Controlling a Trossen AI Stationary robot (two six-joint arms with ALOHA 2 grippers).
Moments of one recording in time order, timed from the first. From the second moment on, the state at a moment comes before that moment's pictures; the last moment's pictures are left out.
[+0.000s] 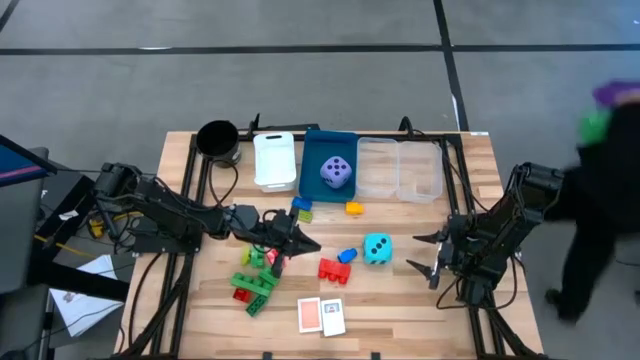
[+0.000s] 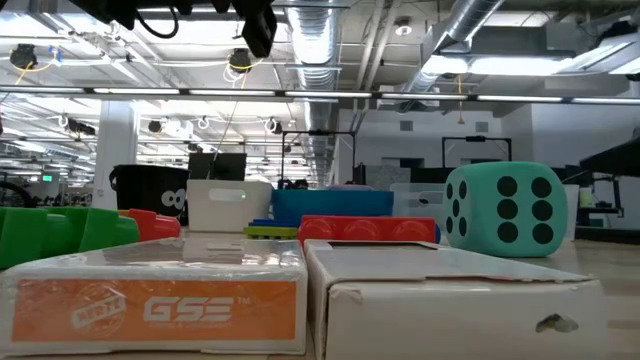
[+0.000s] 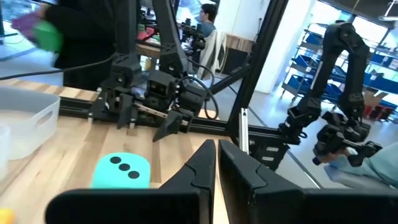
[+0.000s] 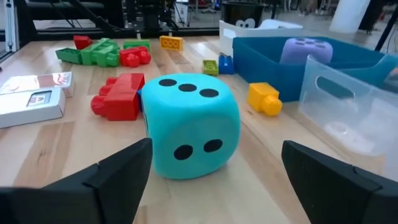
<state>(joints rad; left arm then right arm) -0.24 1.41 0.69 0.70 -0.03 -0.25 1.25 1.43 0.30 -0.52 1.37 1.61</state>
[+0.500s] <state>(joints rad) -0.24 1.41 0.69 0.70 -0.06 -0.25 1.26 1.43 0.31 -0.84 1.47 1.98</state>
